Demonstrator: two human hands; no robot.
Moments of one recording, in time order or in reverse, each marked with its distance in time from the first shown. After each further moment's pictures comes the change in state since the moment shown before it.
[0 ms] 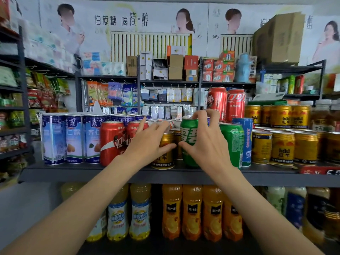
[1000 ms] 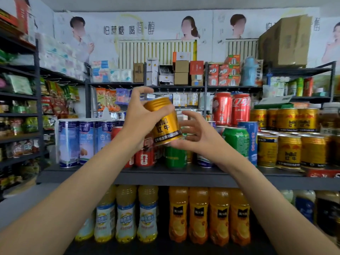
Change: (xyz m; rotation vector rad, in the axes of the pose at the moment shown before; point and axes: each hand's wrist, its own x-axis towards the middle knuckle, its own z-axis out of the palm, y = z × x) left_hand 0.001 0.018 -0.081 -1.129 0.372 -0.406; right_hand 0.013 -0.013 -0.024 0.901 -0.475 -0.003
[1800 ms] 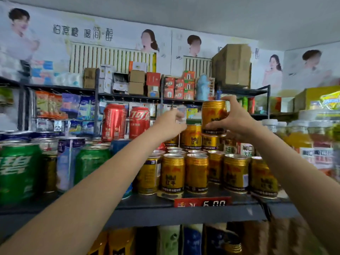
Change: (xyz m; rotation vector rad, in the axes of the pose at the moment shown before) left_hand 0.039 0.006 0.362 0.438 -0.493 0.052; right_hand -0.041 0.118 -0.379 -0.376 0.436 0.270
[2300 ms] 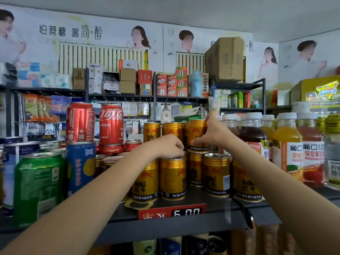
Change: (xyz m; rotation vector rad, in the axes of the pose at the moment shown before) left_hand 0.035 0.000 0.081 0.358 -0.423 -0.060; right_hand 0.020 0.070 0.006 -0.350 -0.090 0.049
